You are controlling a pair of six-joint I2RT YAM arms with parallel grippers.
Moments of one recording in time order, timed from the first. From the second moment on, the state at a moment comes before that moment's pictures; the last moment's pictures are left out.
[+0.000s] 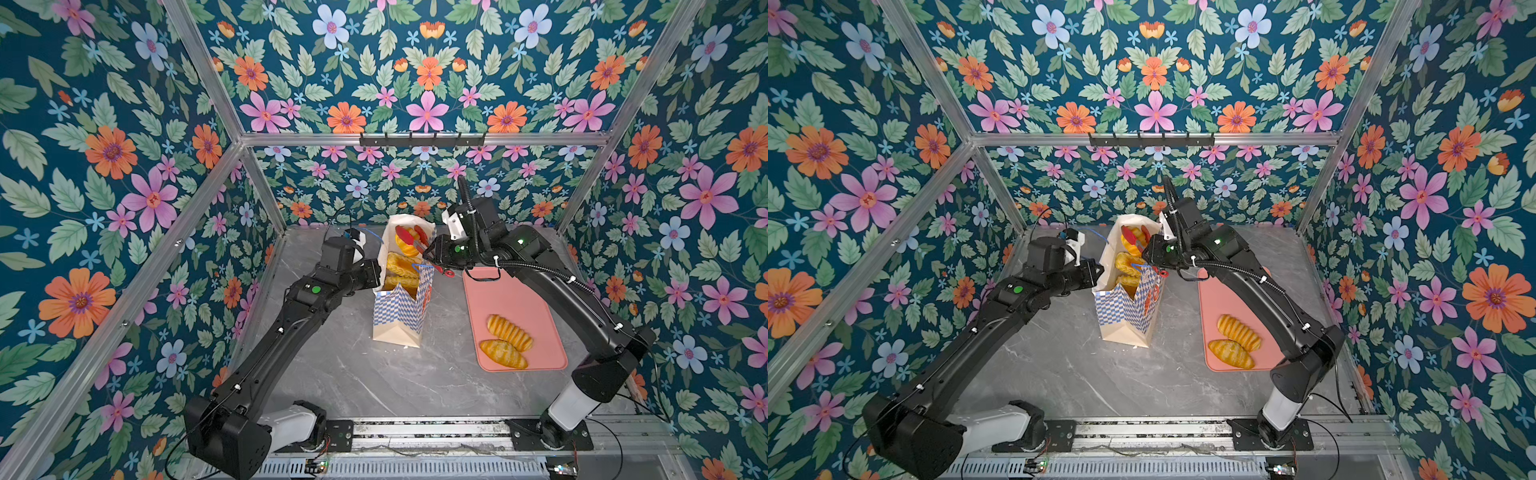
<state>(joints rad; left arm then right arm) -0.44 1.23 1.18 -0.55 0.18 -0.50 0.66 1.67 1.93 -0.97 -0.19 0.67</state>
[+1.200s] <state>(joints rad) -0.44 1.21 1.17 -0.54 0.17 -0.52 0.66 1.56 1.95 -0.99 -0.16 0.65</state>
